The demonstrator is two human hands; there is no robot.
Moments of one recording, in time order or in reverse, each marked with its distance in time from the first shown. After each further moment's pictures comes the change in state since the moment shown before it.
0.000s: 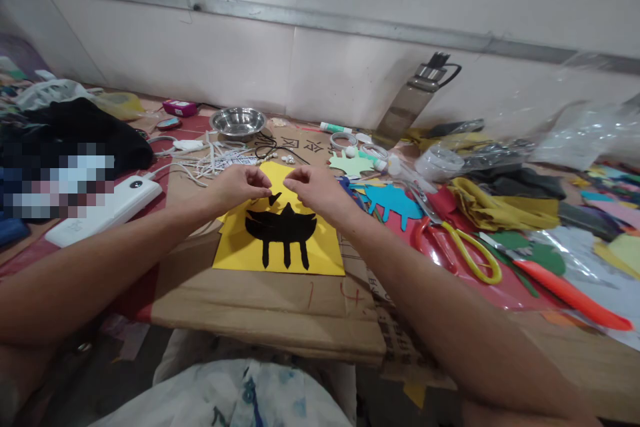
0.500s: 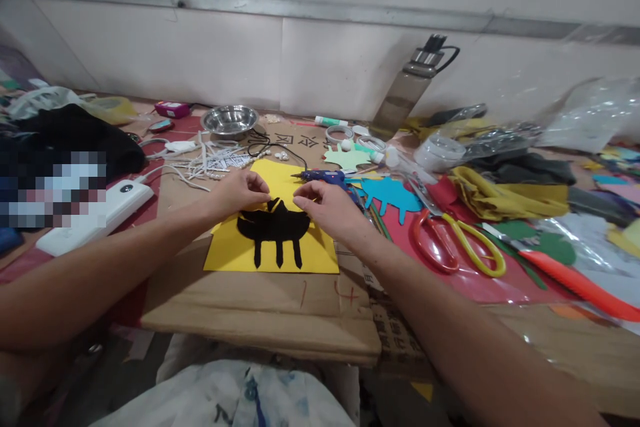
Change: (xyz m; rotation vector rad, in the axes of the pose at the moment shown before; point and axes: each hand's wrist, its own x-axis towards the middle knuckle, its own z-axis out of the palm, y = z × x) left_hand 0.000 0.007 0.019 0.138 -0.023 -0.095; right_hand -0.032 0.032 -0.019 -0.070 0.013 -0.066
